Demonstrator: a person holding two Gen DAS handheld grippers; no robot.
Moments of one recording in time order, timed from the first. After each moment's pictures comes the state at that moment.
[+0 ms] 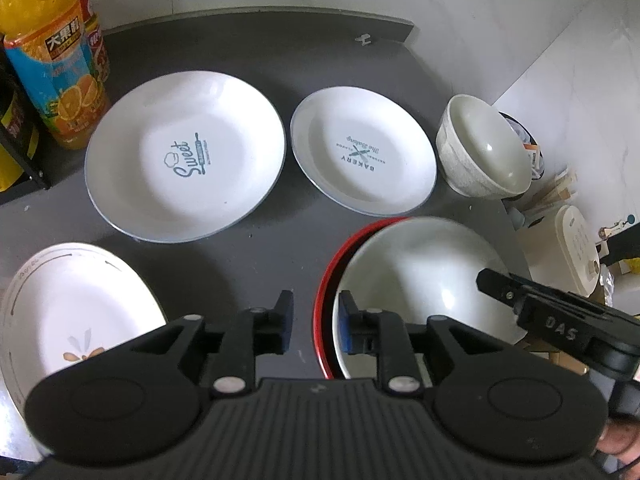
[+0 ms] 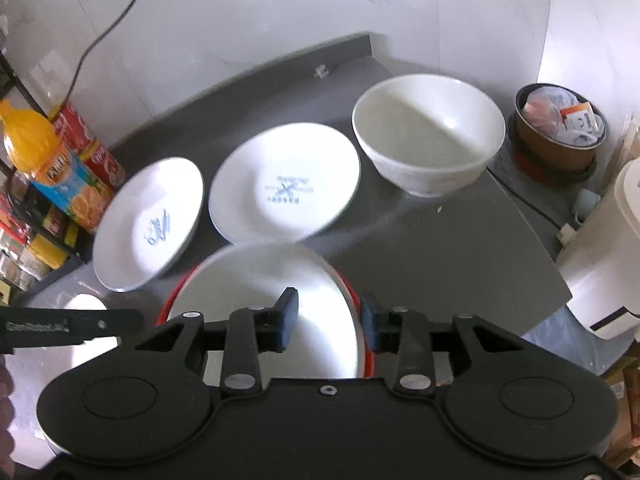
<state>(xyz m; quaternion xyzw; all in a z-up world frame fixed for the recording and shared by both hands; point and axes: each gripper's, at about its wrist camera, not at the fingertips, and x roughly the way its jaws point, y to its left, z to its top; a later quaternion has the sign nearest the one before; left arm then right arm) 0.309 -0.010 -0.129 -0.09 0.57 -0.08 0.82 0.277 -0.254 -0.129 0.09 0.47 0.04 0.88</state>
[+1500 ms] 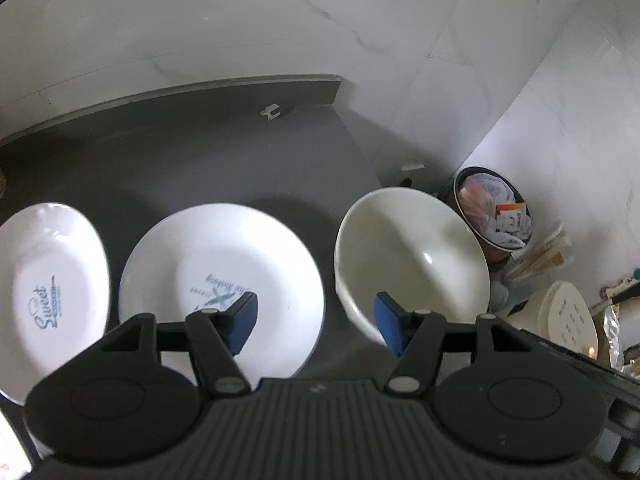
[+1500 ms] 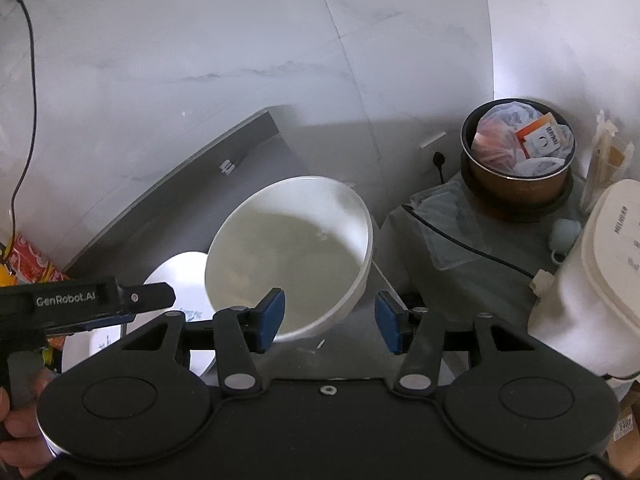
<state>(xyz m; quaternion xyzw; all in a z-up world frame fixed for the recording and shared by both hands) 0.435 -0.158 -0.138 -0.07 0.50 -0.08 0.86 0.362 -0.395 -0.142 0.18 0.42 0.01 0.89</state>
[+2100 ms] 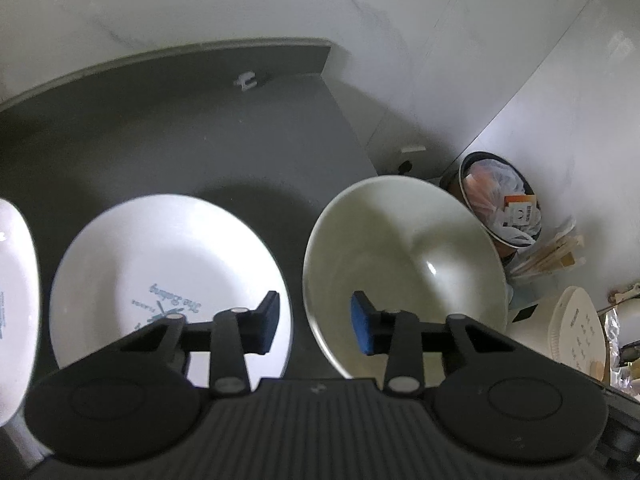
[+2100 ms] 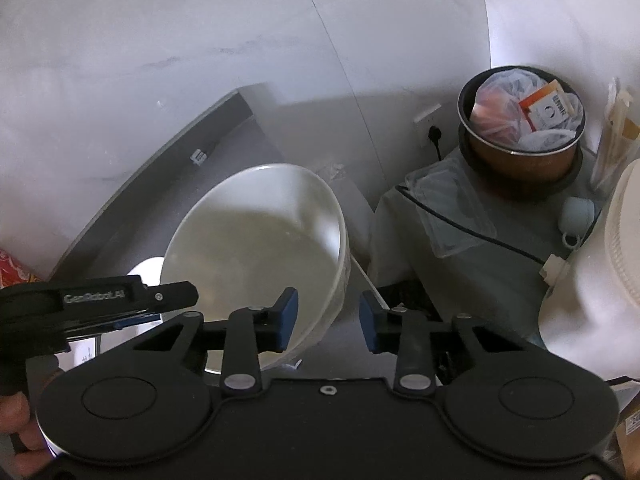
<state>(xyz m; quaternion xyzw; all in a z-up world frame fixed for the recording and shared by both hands) 0.475 -0.190 -0.184 -0.08 0.53 -0.08 0.84 0.397 -0.412 -0.178 0.20 0.45 0.01 0.87</state>
